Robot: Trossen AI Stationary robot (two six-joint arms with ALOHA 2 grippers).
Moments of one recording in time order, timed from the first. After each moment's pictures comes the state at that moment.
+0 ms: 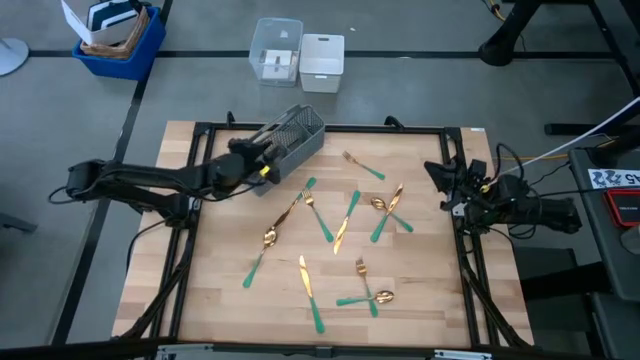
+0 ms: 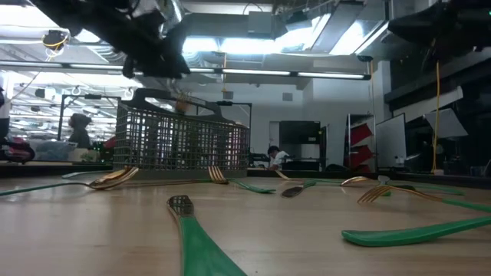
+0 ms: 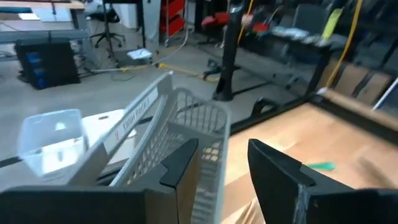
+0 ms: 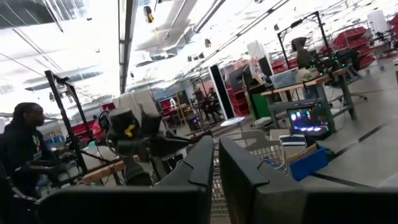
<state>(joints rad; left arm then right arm) 0.13 1.02 0.56 0.22 -0.78 -0.29 0.00 0.07 0.22 0.18 0.40 0.23</state>
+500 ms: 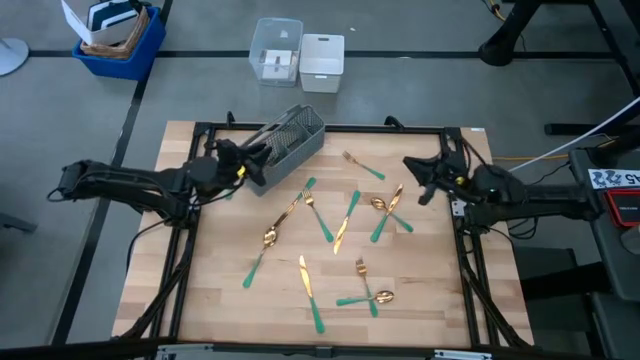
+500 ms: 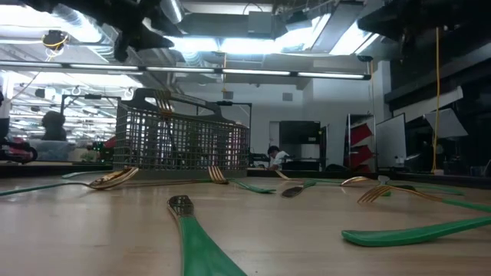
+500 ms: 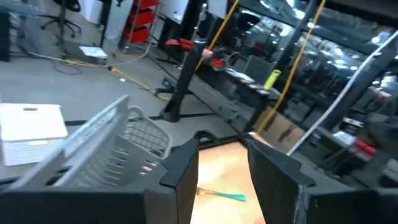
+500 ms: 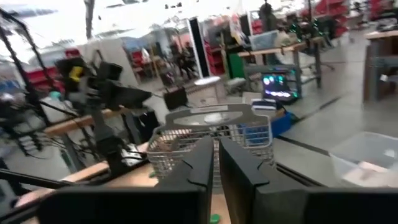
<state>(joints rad) 0.00 0.84 0.56 0.22 -0.78 -0.48 0.00 0.55 0.49 0.12 0.47 0.23</state>
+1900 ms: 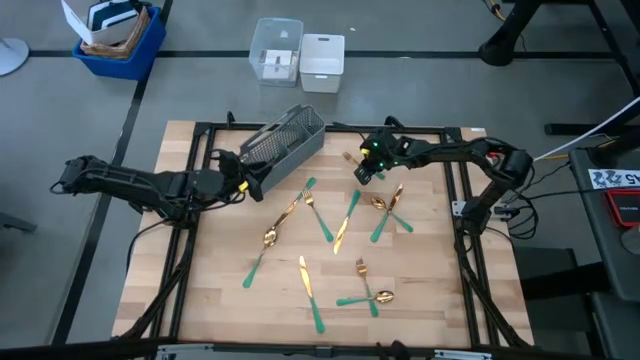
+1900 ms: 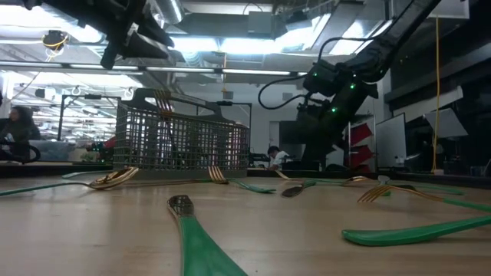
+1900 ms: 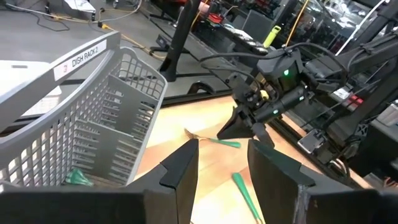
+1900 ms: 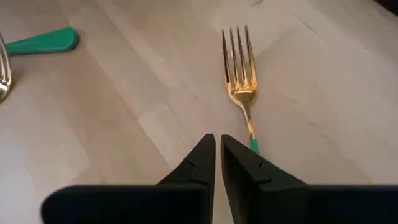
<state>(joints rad) -0.10 0.82 0.56 -0.04 -0.78 -0.66 -0.56 1.67 0.86 -0.10 -0.09 0.18</state>
